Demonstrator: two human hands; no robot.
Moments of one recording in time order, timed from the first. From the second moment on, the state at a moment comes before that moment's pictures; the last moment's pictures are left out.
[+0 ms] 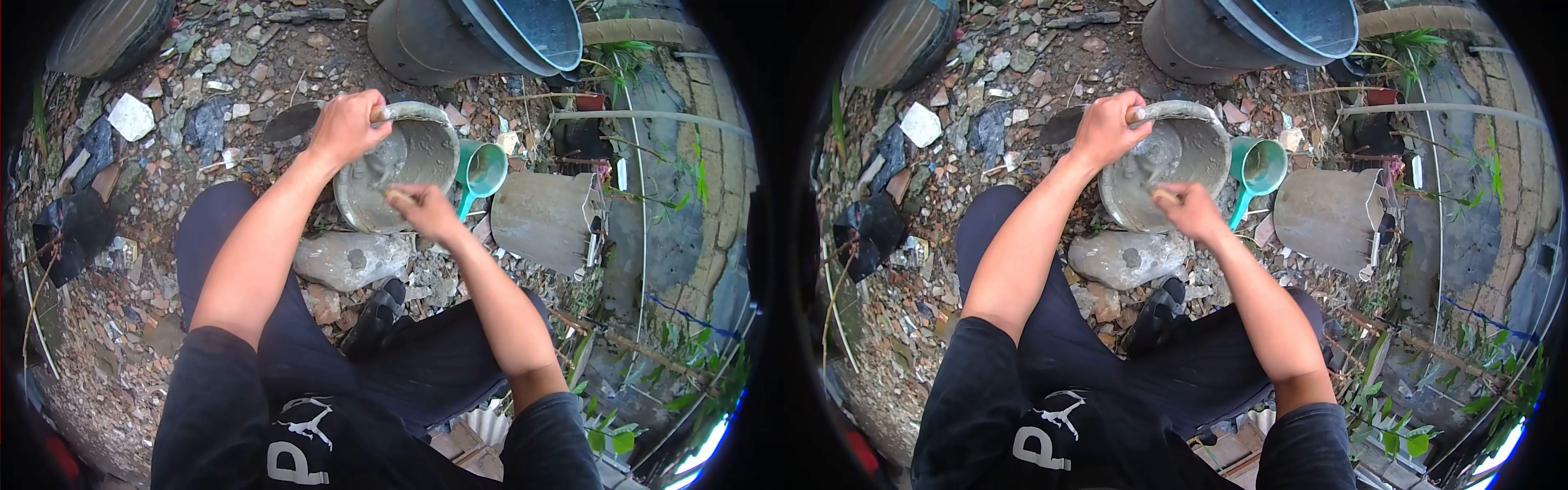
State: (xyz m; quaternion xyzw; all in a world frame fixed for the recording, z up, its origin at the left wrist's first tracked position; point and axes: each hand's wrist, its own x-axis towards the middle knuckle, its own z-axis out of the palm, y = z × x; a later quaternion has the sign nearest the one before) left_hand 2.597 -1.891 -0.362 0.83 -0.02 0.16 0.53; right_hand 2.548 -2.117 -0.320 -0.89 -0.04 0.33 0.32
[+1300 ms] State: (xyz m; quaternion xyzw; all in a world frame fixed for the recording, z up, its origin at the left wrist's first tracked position) left_hand 2.600 -1.895 -0.359 0.84 -0.02 0.16 0.52; right_hand 2.544 -2.110 -0.321 -0.92 -0.05 0.32 0.24
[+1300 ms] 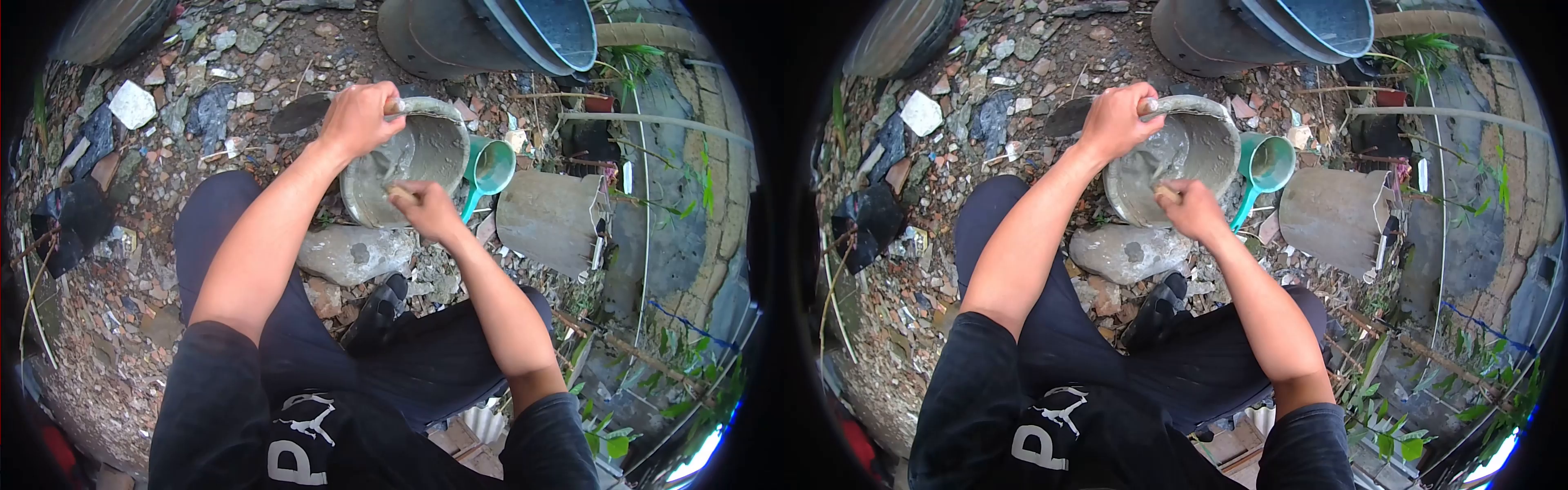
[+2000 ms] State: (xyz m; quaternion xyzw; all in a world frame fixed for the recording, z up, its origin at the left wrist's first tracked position) left_hand 2.598 -1.897 -0.360 0.85 -0.03 0.17 0.51; right_hand 2.516 -2.082 -0.312 -0.94 -0.08 0.32 0.02
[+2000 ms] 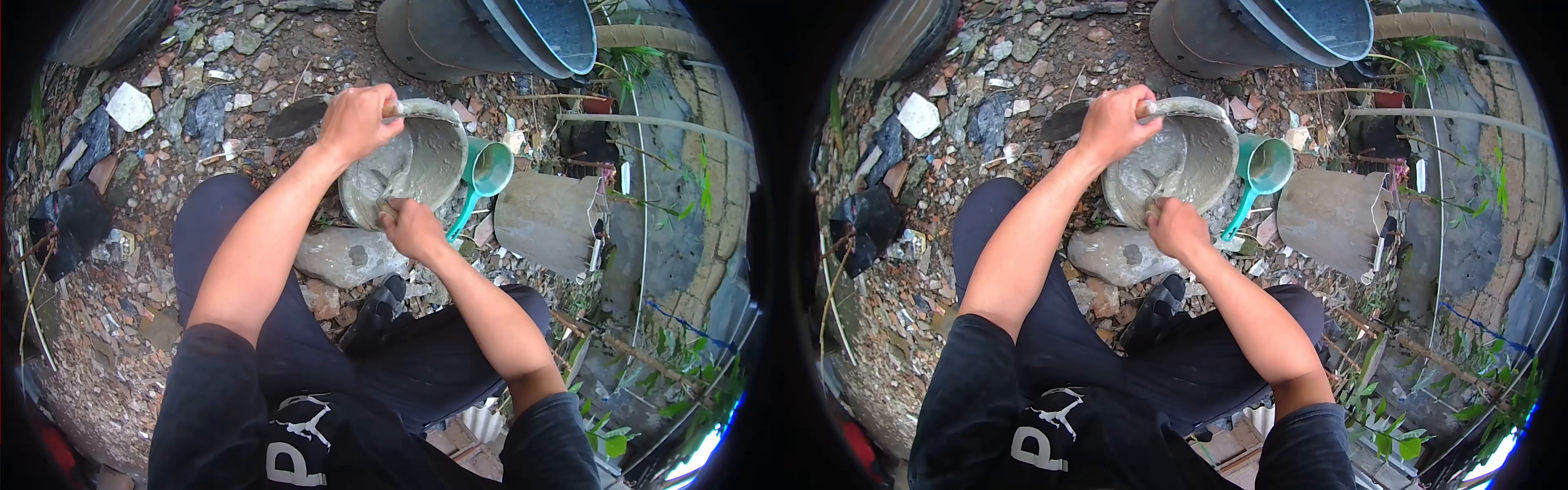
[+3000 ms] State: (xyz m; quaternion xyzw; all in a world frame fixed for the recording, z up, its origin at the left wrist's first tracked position) left_hand 2.602 -1.890 -0.350 0.85 0.00 0.11 0.51; right_hand 2.550 -2.095 -0.303 -0.94 -0.07 0.33 0.08
